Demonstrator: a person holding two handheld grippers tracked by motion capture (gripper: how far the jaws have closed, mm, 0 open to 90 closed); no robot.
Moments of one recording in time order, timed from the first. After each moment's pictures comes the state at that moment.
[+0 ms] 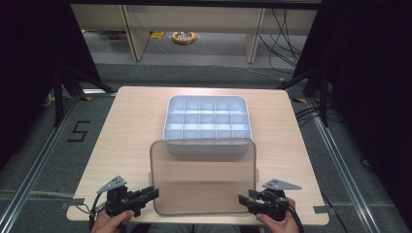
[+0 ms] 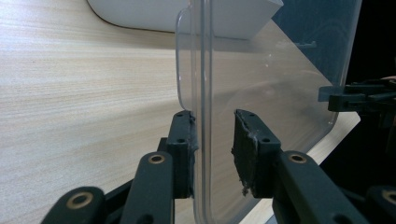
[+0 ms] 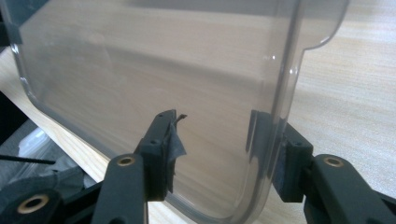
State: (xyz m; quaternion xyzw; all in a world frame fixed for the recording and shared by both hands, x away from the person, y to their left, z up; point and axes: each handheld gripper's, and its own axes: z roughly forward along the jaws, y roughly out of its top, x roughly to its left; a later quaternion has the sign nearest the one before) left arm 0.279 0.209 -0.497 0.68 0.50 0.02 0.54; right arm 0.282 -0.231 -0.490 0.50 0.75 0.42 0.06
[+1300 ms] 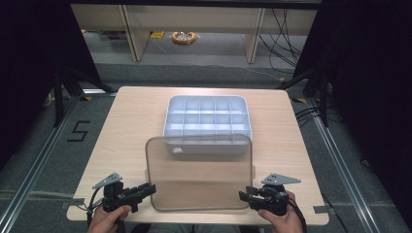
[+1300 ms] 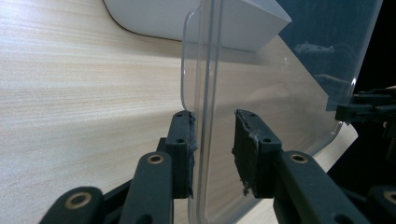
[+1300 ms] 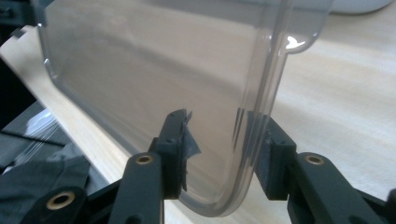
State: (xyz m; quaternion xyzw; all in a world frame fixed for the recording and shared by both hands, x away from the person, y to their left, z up) left arm 0.287 0.218 -0.495 0.67 0.51 0.02 0.54; right arm 0.291 -0.232 -0.475 0.46 0.78 0.42 0.05
